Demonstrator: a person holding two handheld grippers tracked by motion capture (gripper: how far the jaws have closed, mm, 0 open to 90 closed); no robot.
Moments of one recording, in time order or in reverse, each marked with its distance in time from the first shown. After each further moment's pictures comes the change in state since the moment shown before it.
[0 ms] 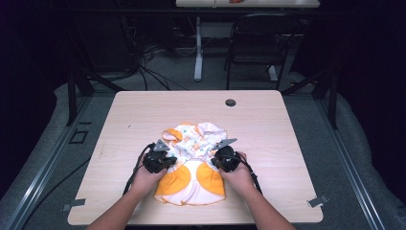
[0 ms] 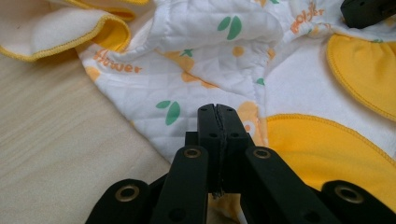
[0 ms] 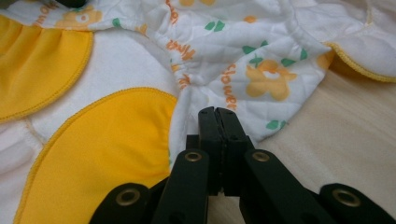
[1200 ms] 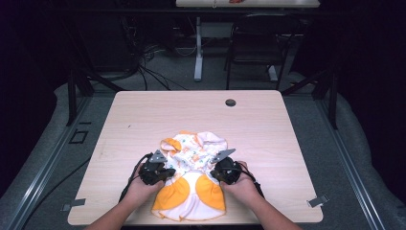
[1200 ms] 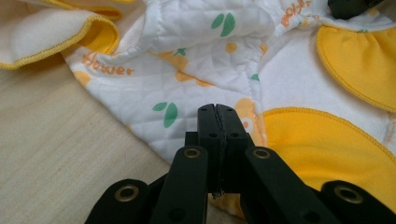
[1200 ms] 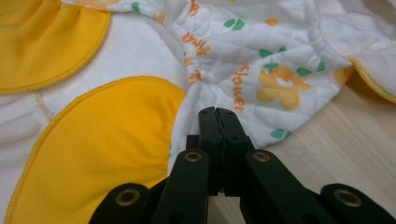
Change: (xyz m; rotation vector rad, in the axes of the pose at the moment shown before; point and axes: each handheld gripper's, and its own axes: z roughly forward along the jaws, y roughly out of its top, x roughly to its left) left arm -0.020 -0.021 -0.022 0.042 -0.080 0.039; right arm 0.026 -0.018 -0.018 0.049 0.073 -0.124
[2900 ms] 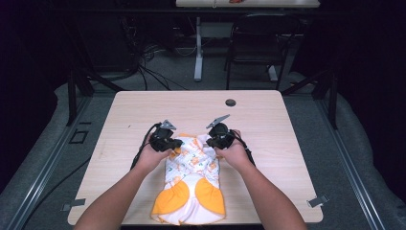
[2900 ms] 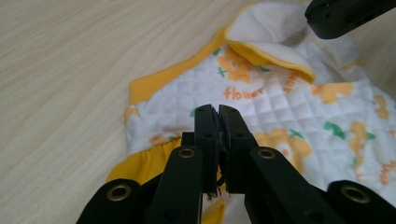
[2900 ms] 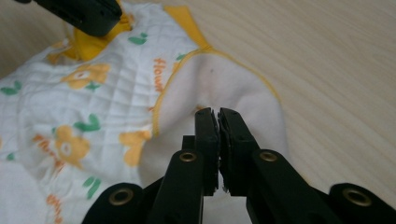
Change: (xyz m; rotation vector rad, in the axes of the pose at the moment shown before) left arm 0.055 0.087 0.029 0.007 0.061 -0.013; right arm -0.069 0.080 0.013 -0.035 -0.070 0.079
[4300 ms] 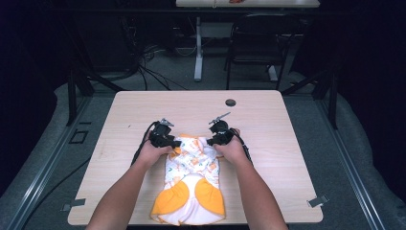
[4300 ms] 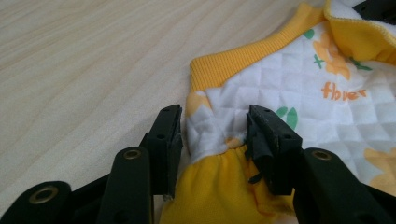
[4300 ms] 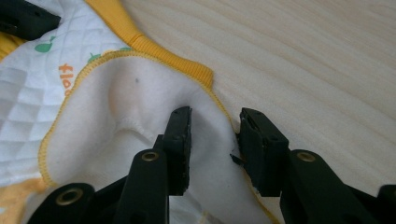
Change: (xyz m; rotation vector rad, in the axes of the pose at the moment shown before) left arm 0.030 -0.008 0.024 0.031 0.026 -0.078; right arm -0.027 -0.005 0.040 0.056 -0.032 0.161
